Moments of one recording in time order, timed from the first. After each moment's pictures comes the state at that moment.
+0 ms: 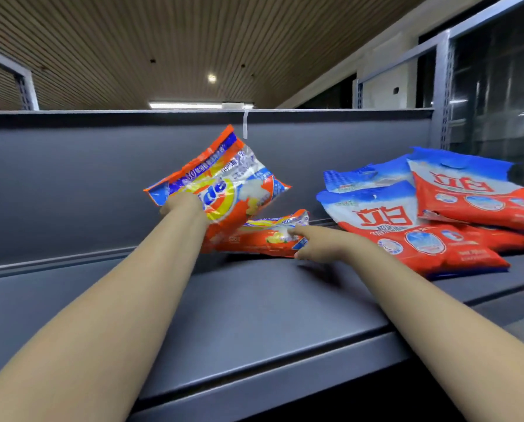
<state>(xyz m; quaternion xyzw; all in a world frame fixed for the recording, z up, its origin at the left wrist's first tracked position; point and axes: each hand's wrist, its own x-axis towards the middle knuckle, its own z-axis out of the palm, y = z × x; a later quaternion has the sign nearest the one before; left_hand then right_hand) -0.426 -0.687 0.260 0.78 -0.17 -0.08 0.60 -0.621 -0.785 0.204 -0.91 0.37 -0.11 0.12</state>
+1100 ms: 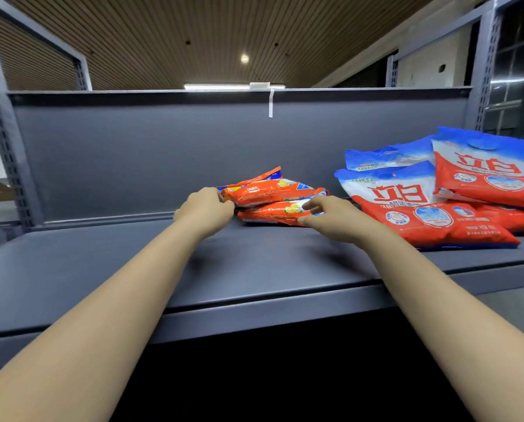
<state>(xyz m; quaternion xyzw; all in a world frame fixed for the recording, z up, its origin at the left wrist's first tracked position) -0.465 -0.594 0.211 0.86 -0.37 0.10 0.32 -0.646 -0.731 0.195 -0.89 0.31 -0.26 0.22</state>
